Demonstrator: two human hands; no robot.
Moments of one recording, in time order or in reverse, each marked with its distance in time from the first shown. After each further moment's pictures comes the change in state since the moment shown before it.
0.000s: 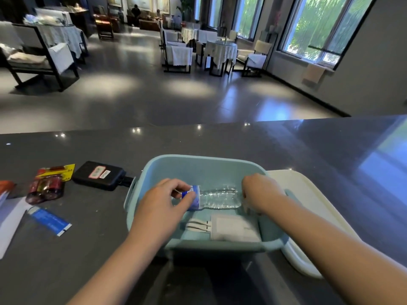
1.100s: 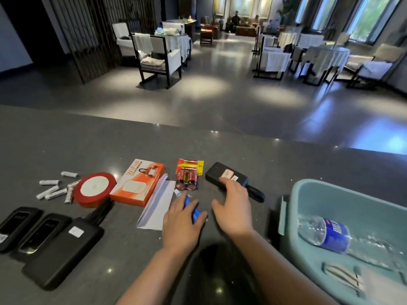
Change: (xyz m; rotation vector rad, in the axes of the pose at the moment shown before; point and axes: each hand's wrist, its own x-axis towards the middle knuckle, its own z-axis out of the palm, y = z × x) left_hand -0.031 -0.204 -0.139 0.427 0.104 -0.448; right_hand 0.027 -0.342 0.001 0.888 0.222 -0.303
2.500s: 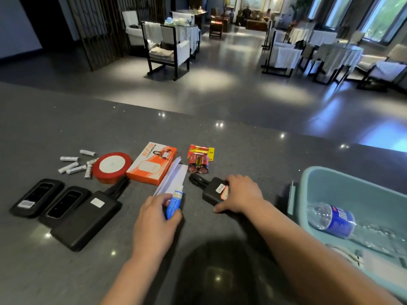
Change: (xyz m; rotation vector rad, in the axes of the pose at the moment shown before) left_hand -0.067 -0.036 -0.065 -0.215 0.199 -0.187; right_hand 0.012 -0.003 -0.001 -0.594 -0.427 -0.038
